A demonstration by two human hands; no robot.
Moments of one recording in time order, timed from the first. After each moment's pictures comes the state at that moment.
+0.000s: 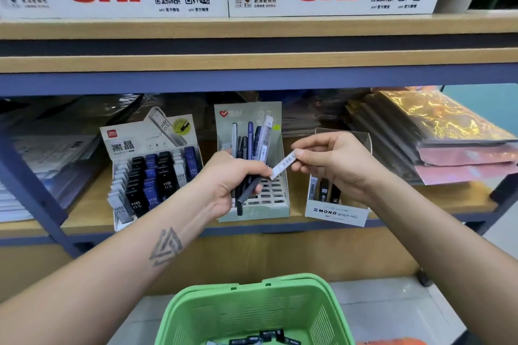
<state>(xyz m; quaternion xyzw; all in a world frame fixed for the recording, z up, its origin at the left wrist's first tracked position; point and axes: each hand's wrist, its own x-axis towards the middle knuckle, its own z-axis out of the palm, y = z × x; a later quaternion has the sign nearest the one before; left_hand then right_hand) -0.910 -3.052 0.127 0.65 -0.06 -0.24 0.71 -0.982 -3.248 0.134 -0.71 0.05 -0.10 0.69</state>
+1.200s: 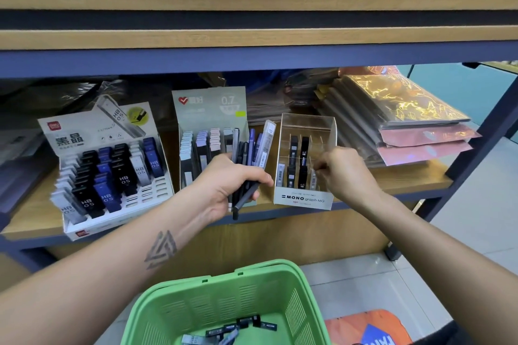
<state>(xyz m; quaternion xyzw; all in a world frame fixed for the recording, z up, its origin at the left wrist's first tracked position) -0.928 -3.096 0.099 0.67 -0.11 -0.31 0.66 -1.006 -3.325 0.068 -0.97 0.13 -0.18 0.11</state>
